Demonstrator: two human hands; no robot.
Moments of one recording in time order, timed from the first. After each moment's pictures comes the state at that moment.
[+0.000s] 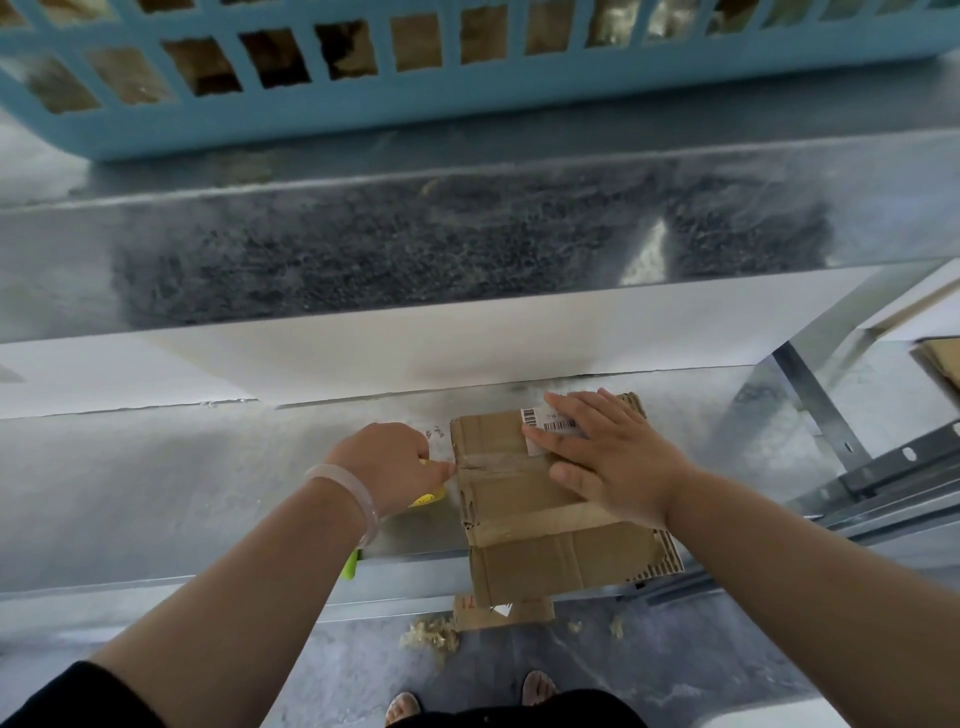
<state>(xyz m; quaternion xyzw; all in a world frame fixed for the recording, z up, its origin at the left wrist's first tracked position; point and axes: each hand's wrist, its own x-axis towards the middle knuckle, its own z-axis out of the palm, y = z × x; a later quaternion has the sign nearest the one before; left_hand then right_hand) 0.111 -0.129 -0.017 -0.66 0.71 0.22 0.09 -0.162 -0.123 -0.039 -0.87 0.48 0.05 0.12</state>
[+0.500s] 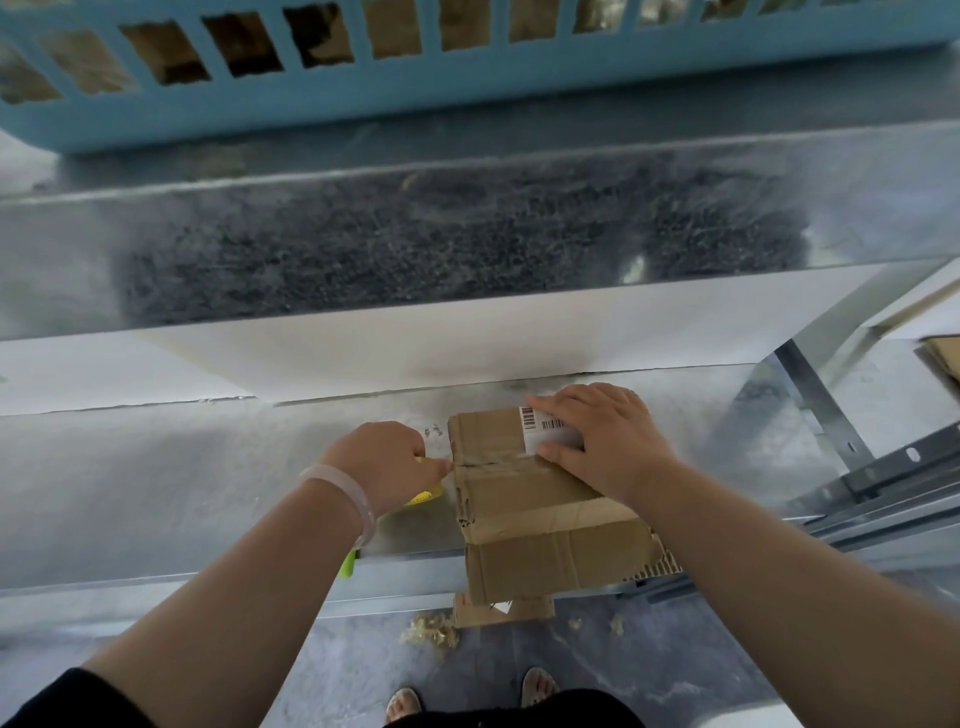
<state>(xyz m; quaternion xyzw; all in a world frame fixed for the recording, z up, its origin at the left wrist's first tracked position) 0.110 -0.128 -0.018 -0.66 0.71 0.22 0.08 -0.148 -0.136 -0.039 -0.79 0.58 -0.05 0.17</state>
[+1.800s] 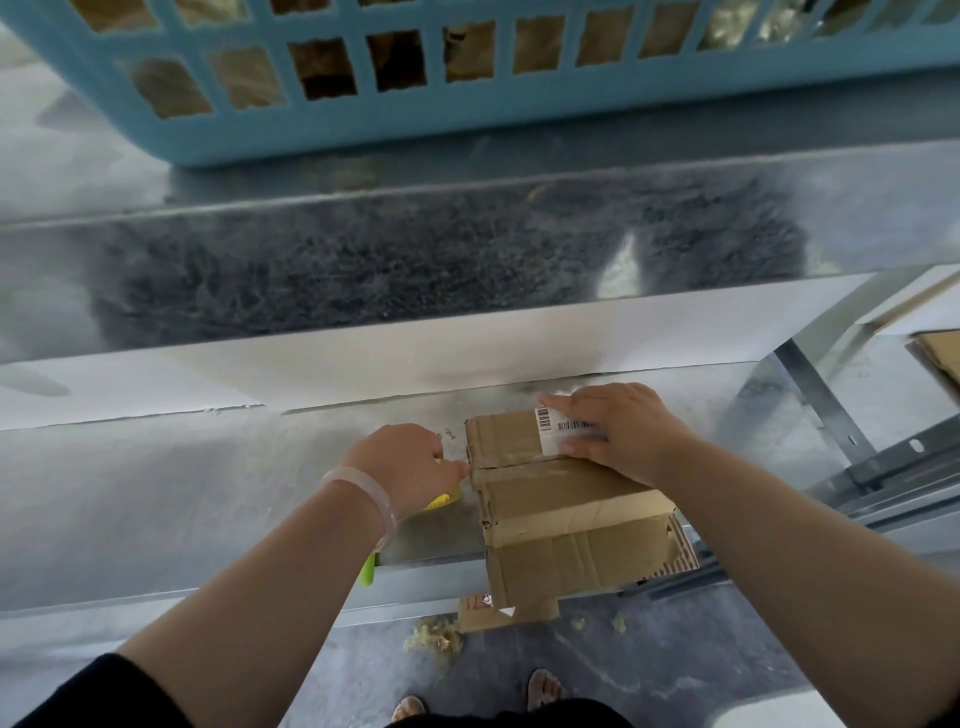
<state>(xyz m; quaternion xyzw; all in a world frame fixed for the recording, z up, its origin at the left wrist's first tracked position) 0.114 -0.132 -0.017 -0.65 0.72 0.23 0.08 -0.152 -0.152 -0.031 -0.80 0.56 0.06 0.17</state>
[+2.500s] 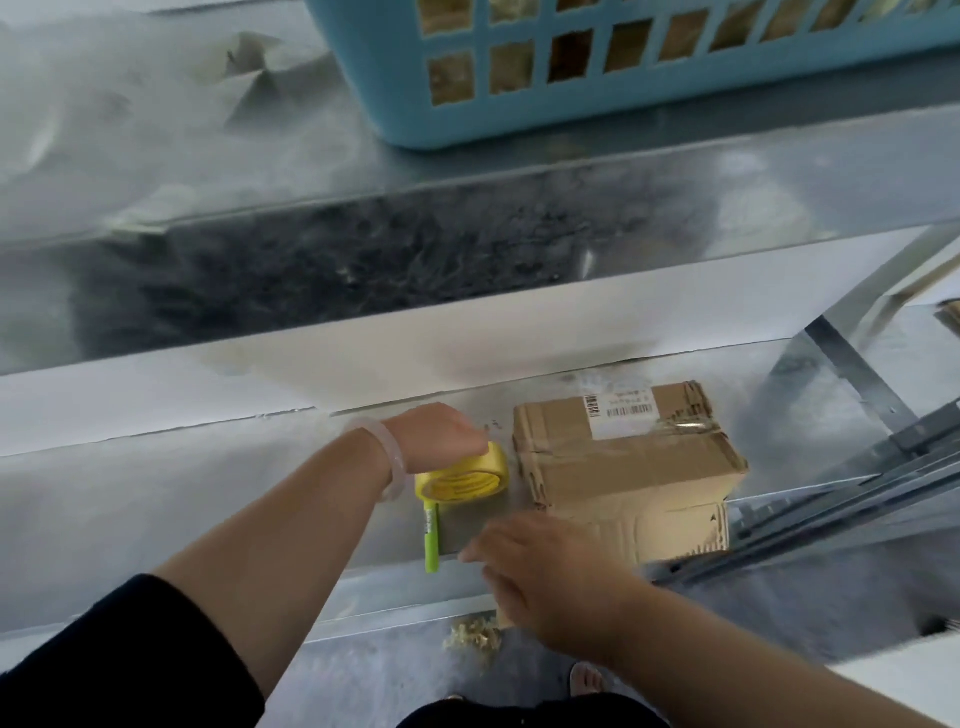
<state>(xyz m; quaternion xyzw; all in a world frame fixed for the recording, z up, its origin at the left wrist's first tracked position) 0.151 -0.151 0.006 -0.57 0.73 0.35 0.12 -0.008 -0.024 -0.047 -0.86 0.42 -0.14 0.24</state>
